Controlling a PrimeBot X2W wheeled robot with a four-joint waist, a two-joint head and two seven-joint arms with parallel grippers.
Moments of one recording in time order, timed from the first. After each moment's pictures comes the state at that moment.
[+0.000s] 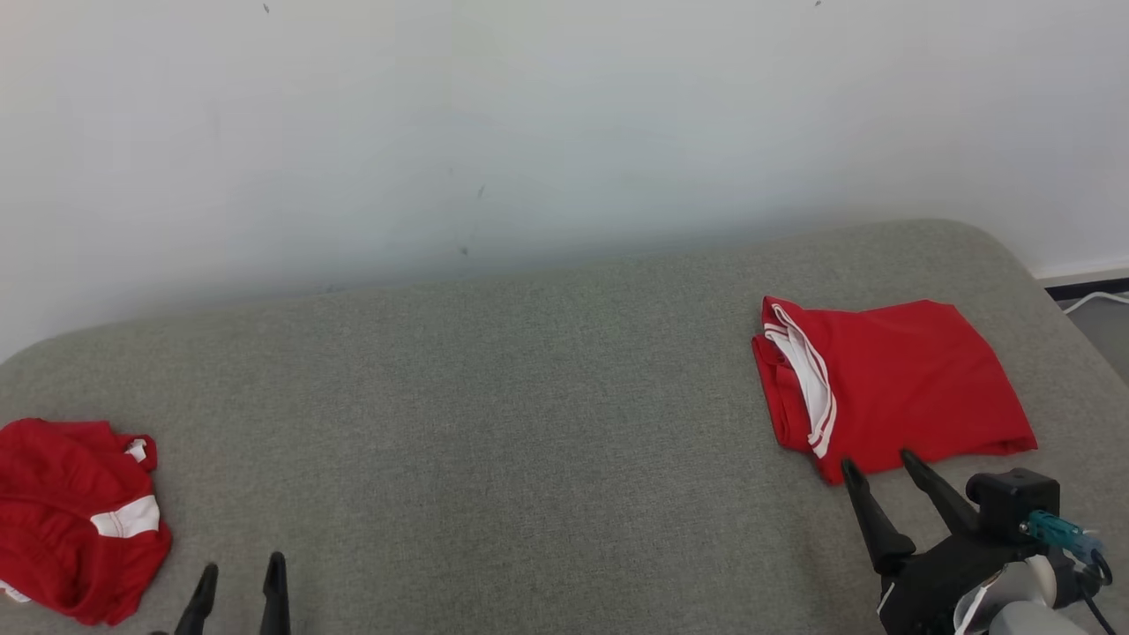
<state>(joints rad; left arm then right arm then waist) 0.08 0.22 -0.23 0.21 -0.42 0.07 -0.25 -0.23 -0.48 0.61 0.35 0.84 -0.12 -0.26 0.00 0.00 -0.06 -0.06</state>
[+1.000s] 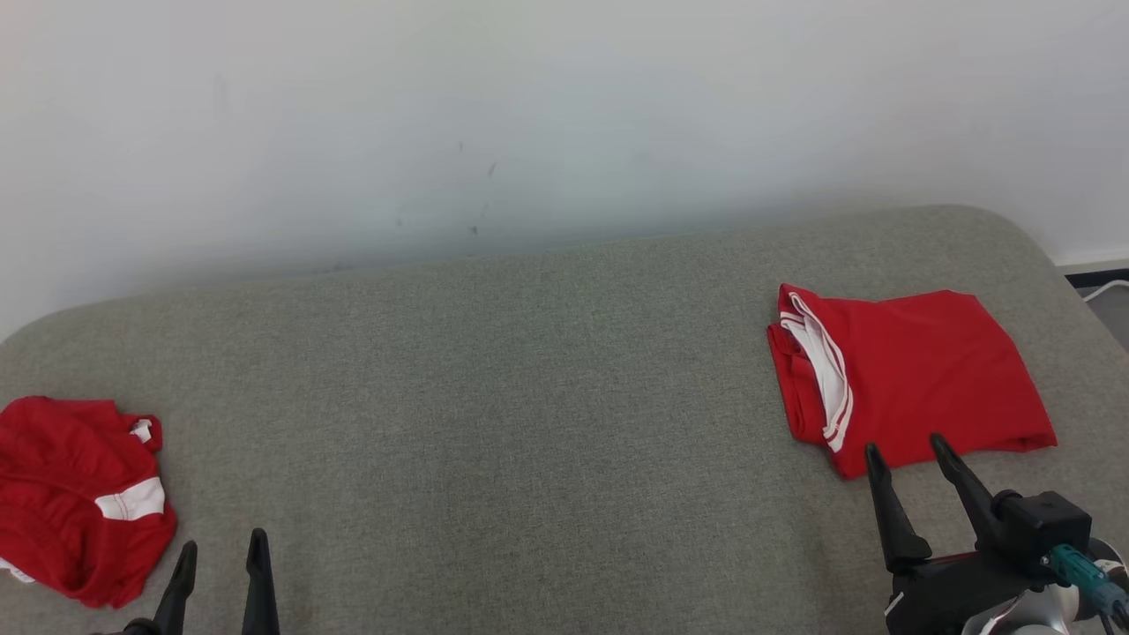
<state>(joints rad) 0.08 0.20 -0.18 0.15 -0.37 0.10 -0.25 -0.07 -0.37 0.31 0.20 0.53 -0.12 -0.26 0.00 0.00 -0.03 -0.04</state>
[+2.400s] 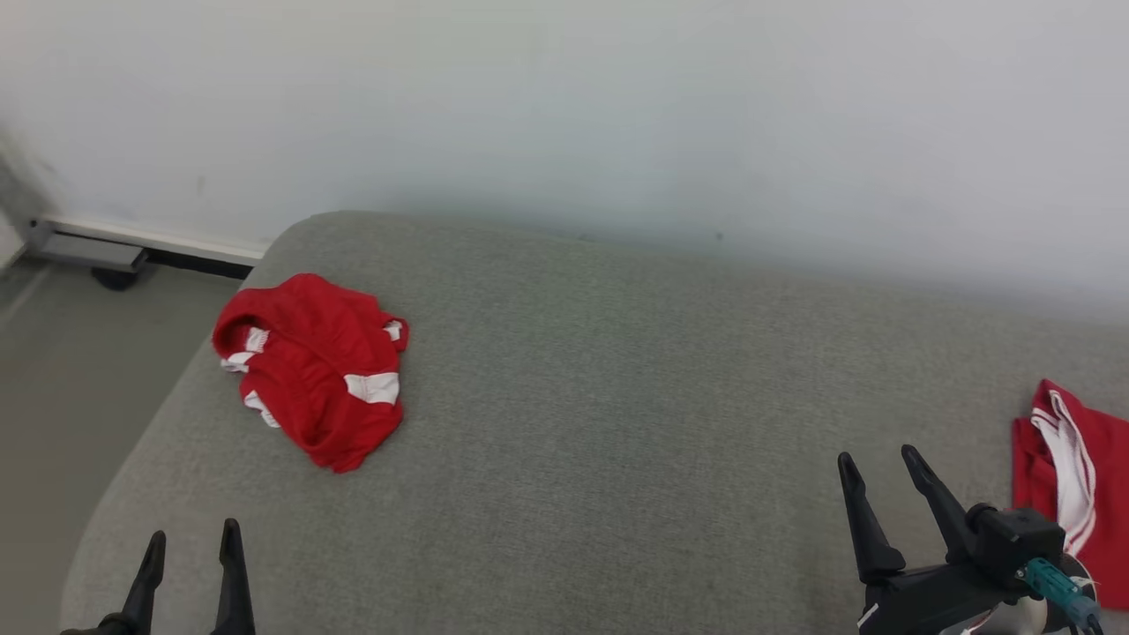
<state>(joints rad) 0.08 0.22 -0.14 0.13 -0.31 0.11 -0.25 -0.04 -0.25 0.24 0.23 0.46 -0.06 -0.26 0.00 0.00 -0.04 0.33</state>
